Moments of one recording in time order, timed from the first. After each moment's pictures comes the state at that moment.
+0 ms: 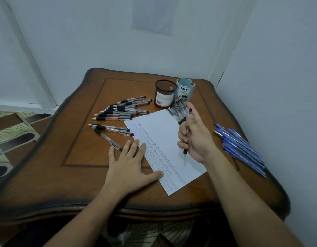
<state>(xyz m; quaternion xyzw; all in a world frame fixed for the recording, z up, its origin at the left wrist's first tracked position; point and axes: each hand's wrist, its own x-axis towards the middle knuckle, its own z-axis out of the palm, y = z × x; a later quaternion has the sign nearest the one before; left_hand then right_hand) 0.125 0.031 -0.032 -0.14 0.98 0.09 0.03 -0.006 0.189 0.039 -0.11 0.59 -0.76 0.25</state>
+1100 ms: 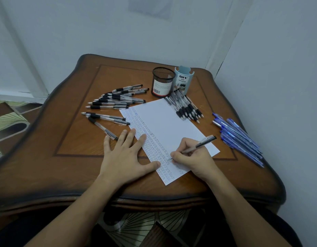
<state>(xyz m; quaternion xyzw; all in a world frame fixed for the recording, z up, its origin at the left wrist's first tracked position) 0.126 0.031 -0.034 -0.14 0.99 0.09 0.01 0.028 0.232 -0.020 -0.23 0.78 -0.55 0.18</state>
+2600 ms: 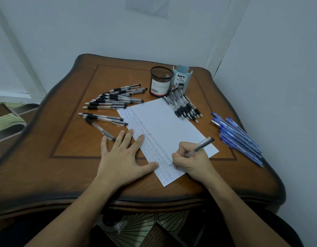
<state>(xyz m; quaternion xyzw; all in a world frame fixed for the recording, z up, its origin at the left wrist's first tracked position) 0.125 0.032 -0.035 -0.14 0.99 0.09 0.01 0.030 0.230 -0.031 -0.24 0.79 -0.55 0.14</state>
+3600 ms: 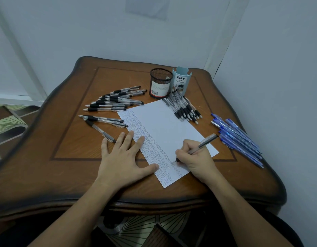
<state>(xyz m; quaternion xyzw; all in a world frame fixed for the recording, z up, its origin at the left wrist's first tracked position) 0.126 0.032 -0.034 -0.14 0.99 0.10 0.01 0.023 0.234 -0.029 -0.20 0.78 -0.58 0.15</state>
